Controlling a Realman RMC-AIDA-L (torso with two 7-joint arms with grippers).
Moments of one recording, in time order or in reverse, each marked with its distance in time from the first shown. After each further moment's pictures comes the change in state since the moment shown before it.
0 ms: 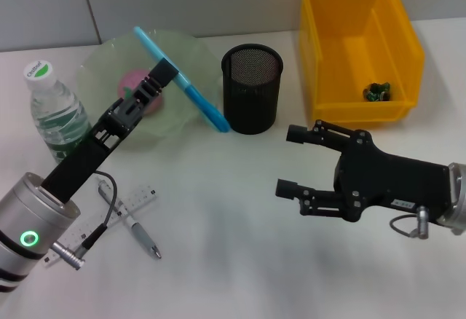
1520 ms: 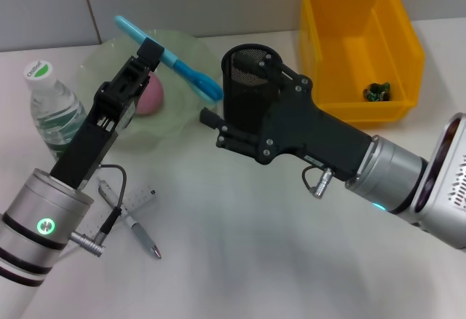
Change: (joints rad) left arm 0.000 0.000 -0.330 -0.146 0.157 -0.082 0.005; right arm 0.206 0.018 0.080 0.491 0.247 0.148 -0.660
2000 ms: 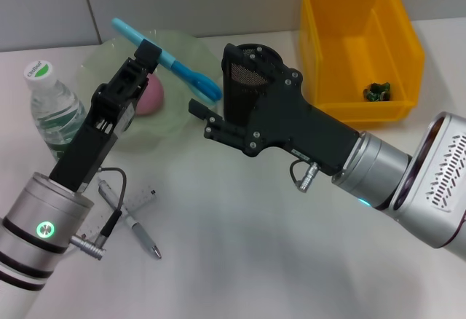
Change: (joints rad) left arm 0.008 0.000 -0.010 -0.018 0.002 0.004 -0.010; right arm 0.033 -0.001 0.058 0.072 -0.005 0.030 -0.088
